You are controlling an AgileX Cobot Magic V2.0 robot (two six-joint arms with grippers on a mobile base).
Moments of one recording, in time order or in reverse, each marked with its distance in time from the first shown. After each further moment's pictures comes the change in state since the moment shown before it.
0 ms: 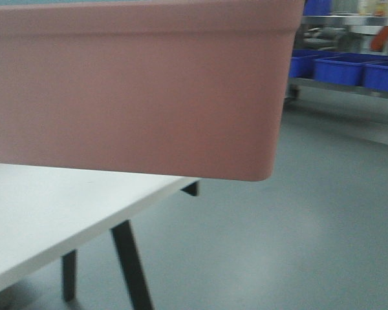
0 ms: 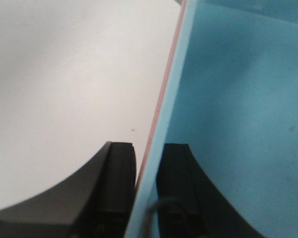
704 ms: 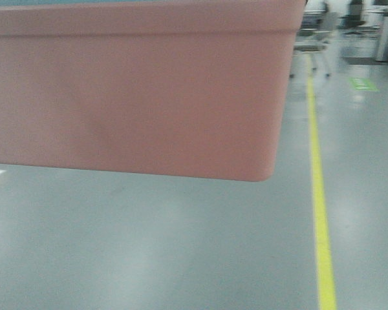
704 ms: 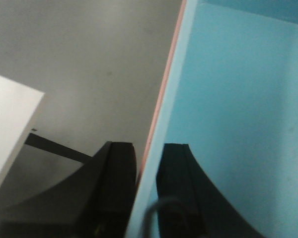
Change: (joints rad) left arm 0.000 0.002 0.000 0.000 -0.004 0.000; right arm 0.000 0.000 0.000 0.000 0.002 0.000
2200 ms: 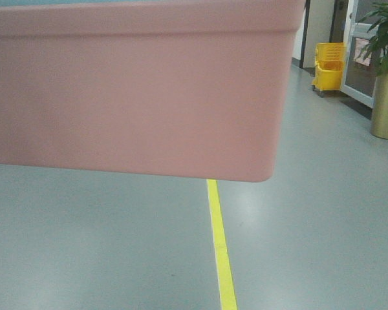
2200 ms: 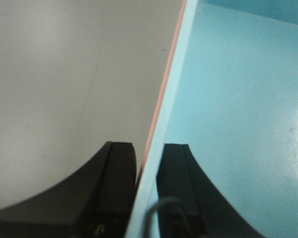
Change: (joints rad) left arm 0.000 0.002 0.000 0.000 -0.002 0.000; right arm 0.000 0.000 0.000 0.000 0.004 0.001
